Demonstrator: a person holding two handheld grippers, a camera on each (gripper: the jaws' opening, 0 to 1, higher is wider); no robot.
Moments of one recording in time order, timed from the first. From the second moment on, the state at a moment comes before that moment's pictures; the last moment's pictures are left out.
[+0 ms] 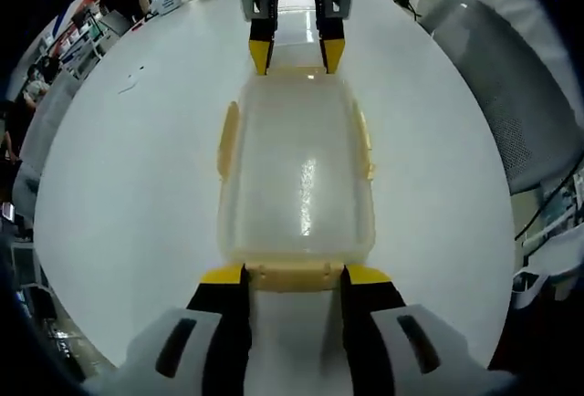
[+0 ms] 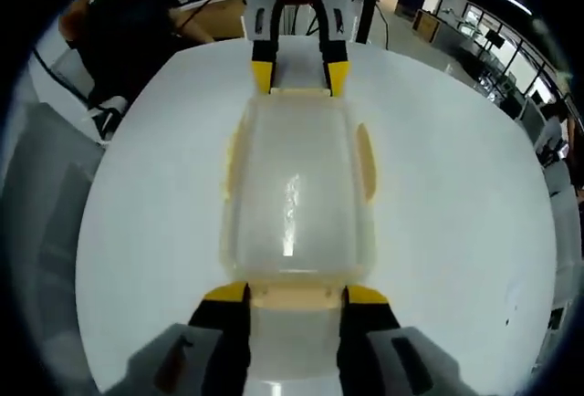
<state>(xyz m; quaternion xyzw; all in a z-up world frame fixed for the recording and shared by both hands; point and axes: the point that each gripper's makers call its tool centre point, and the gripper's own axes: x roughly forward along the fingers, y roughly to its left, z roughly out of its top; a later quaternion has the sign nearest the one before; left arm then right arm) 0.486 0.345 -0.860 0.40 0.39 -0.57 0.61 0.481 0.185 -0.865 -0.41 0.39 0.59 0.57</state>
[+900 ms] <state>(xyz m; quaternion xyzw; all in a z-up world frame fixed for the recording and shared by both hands) 0.473 0.339 -0.829 0.39 0.40 -0.54 0.63 0.482 0.180 -0.838 -0.43 0.35 0.60 0.57</state>
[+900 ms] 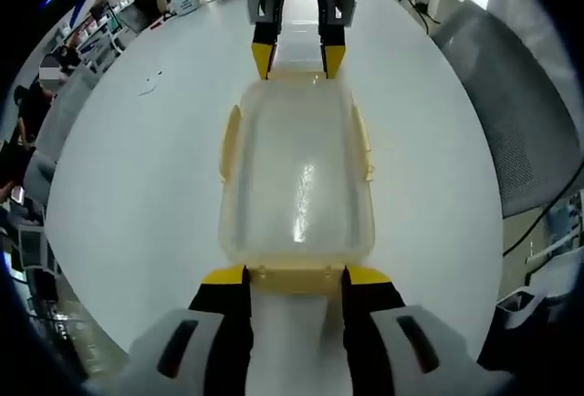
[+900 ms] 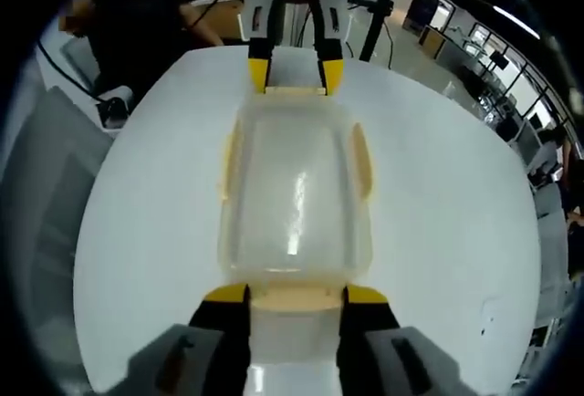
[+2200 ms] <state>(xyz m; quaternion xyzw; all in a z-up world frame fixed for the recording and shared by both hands) 0.465 0.263 -0.785 0.41 0.37 -0.51 0.66 0.478 0.104 -0.790 -0.45 0.32 0.60 0.58</state>
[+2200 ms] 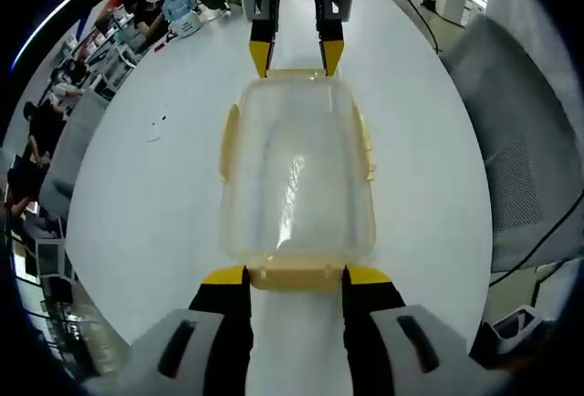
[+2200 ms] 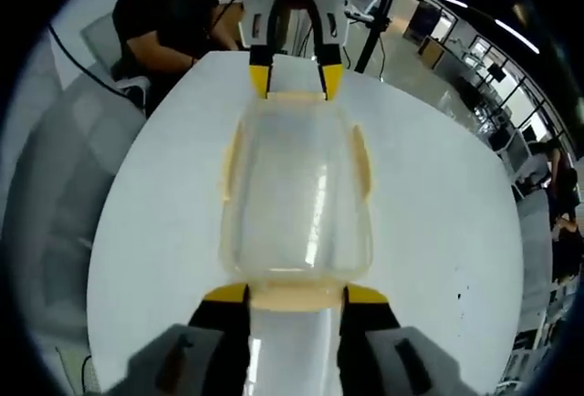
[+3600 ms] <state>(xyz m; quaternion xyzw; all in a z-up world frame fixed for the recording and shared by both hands) 0.476 0.159 -0.782 0.41 0.36 -0.53 0.65 0.483 0.000 -0.790 -0.45 0.33 0.60 0.58</state>
